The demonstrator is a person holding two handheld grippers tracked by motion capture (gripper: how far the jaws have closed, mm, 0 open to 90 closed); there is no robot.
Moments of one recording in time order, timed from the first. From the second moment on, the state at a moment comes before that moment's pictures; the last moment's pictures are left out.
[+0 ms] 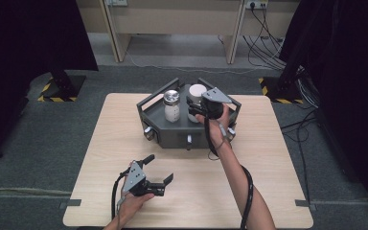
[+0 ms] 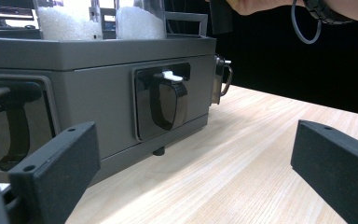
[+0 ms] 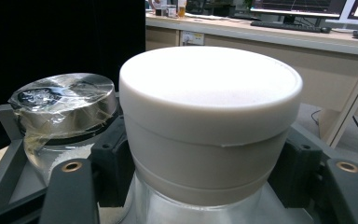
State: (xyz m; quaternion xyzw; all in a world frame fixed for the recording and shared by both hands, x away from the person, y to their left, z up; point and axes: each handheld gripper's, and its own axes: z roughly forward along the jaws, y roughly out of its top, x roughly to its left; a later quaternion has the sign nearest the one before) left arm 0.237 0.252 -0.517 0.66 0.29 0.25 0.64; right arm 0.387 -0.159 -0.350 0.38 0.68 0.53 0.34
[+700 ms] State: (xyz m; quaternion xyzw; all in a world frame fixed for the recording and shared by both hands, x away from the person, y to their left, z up) left arm 0.237 0.251 -0.517 0.66 0.29 0.25 0.64; right arm 0.362 -0.186 -0.355 0.37 0.65 0.58 0.31
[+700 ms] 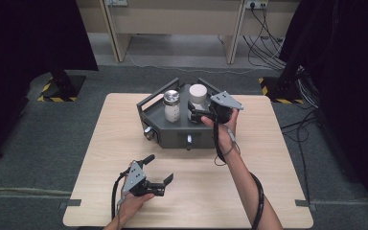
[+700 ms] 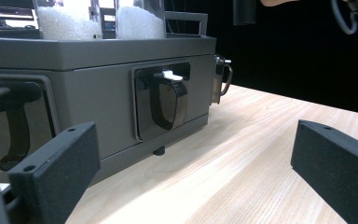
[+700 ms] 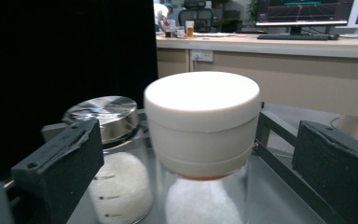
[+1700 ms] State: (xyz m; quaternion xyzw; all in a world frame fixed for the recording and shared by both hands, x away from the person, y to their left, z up) left arm 0.237 0.251 -0.518 0.66 0.29 0.25 0.64; right arm 0.298 -0.225 -0.387 0.33 0.66 0.62 0.27
